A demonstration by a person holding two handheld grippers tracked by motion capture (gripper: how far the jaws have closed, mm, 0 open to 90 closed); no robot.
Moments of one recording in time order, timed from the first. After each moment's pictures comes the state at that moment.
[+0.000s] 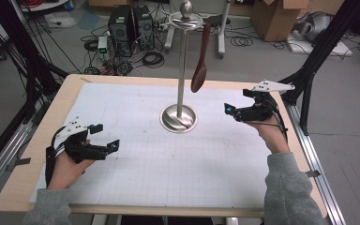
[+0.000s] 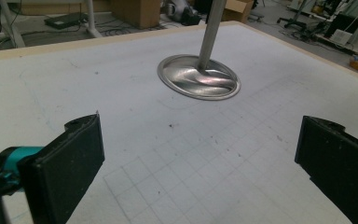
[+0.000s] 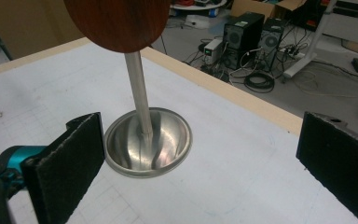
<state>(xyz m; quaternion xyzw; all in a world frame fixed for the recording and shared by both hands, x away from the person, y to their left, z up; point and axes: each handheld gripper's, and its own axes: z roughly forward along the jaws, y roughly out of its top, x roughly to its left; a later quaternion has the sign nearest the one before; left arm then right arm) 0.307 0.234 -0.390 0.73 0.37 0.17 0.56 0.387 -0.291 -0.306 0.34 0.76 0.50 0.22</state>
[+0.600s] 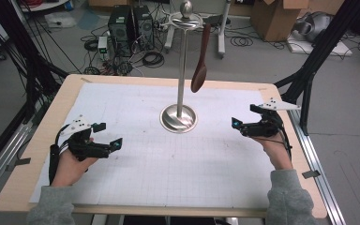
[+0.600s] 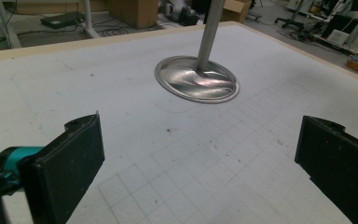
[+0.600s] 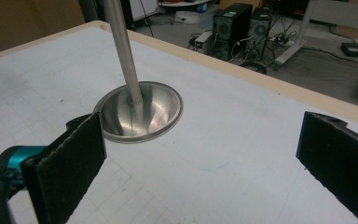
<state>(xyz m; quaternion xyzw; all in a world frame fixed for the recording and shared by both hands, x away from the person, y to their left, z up) 0.312 0.230 -0.391 0.73 0.36 0.17 0.56 0.363 -0.316 -0.351 0.38 0.75 0.51 0.22</state>
